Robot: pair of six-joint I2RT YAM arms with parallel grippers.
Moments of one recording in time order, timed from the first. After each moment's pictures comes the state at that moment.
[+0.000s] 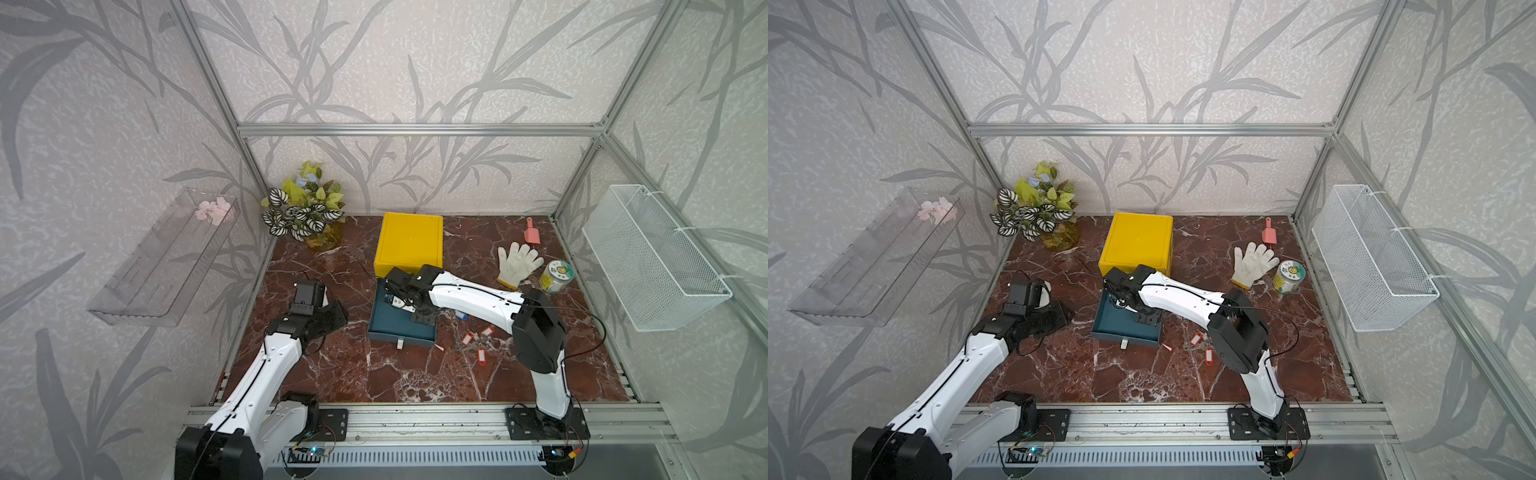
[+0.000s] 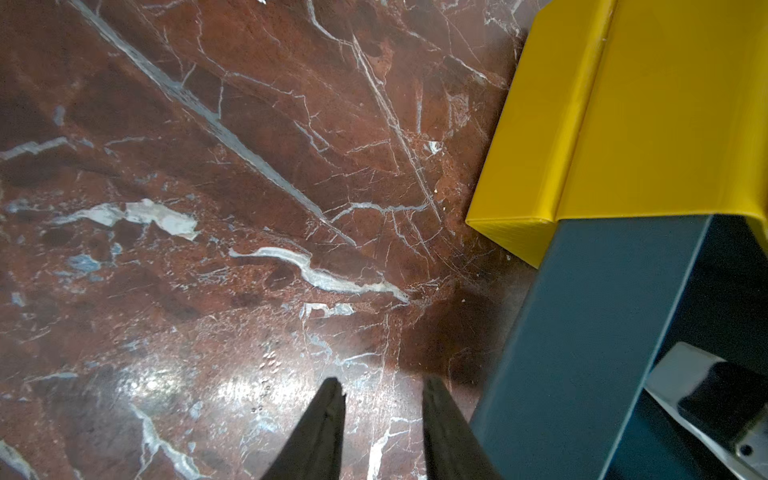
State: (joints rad) left arm -0.13 0.98 0.64 -0.62 0.20 -0.60; right arm 0.94 2.03 1.69 -1.17 0.36 -0.33
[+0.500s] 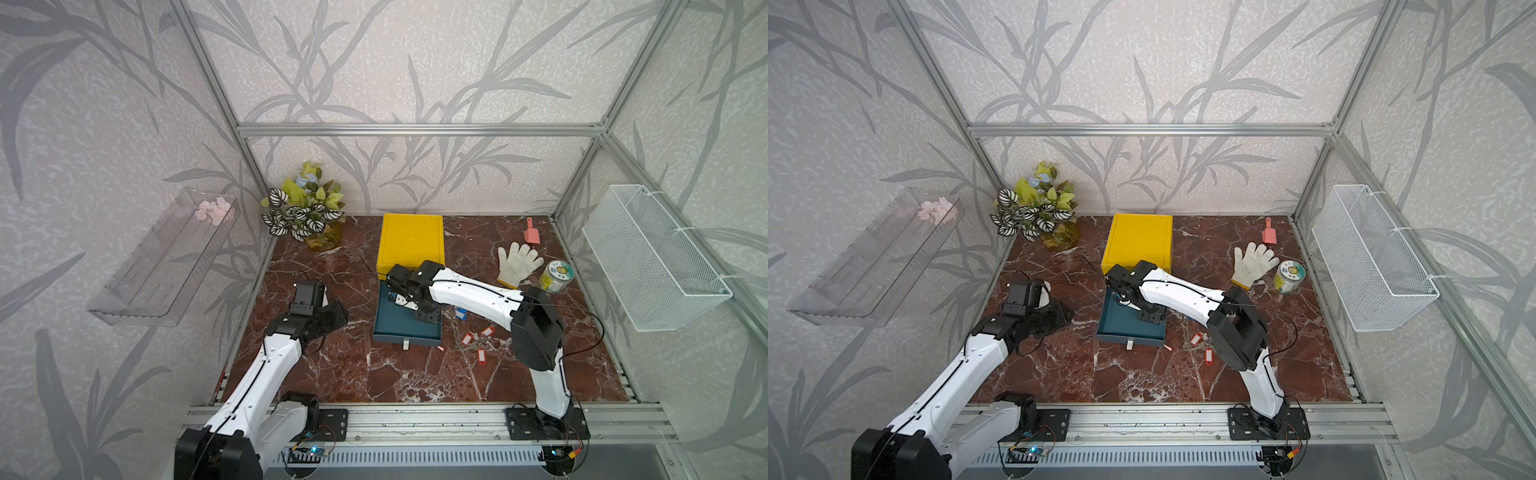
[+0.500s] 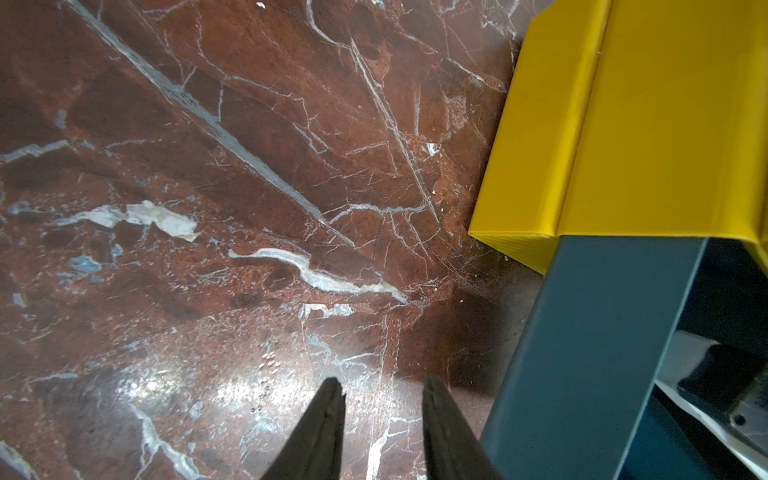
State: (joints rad) left arm -0.13 0.98 0.64 -0.62 0.20 -0.60; right arm 0.93 2.04 1.72 -1.23 0.36 -0.32
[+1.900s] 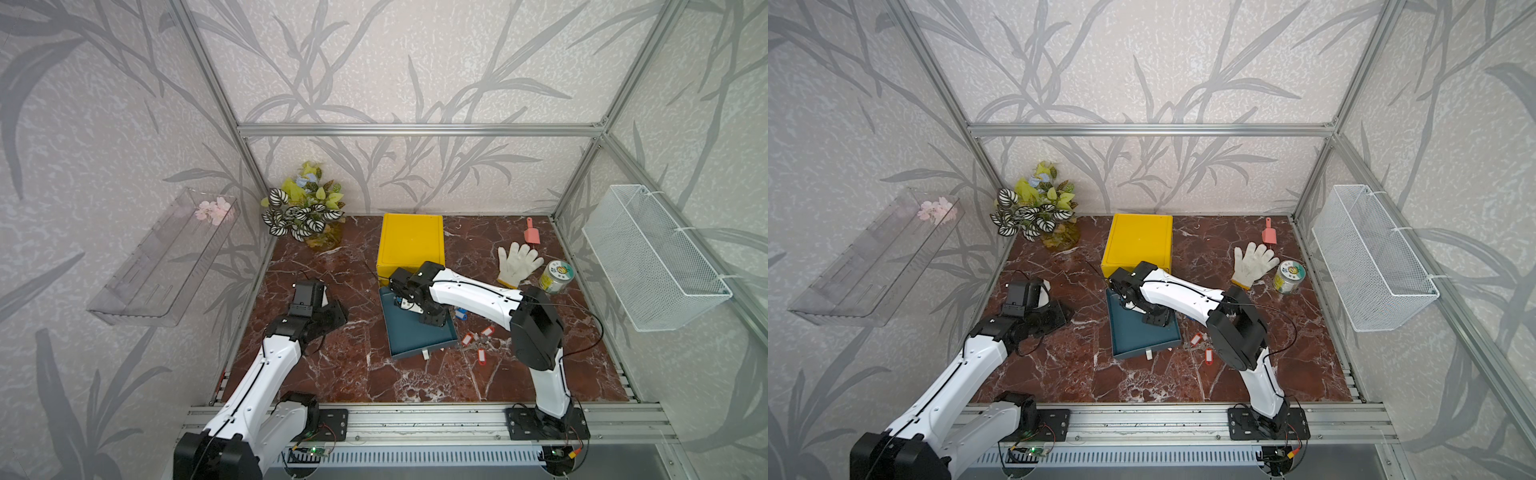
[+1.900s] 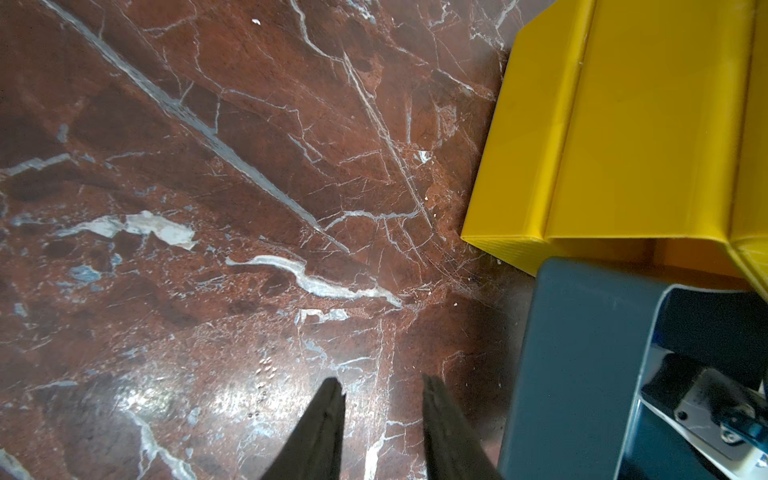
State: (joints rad) left arm -0.13 0.96 0.64 -0.61 0.20 -0.60; right arm 0.92 2.04 1.70 -1.31 0.37 -0.32
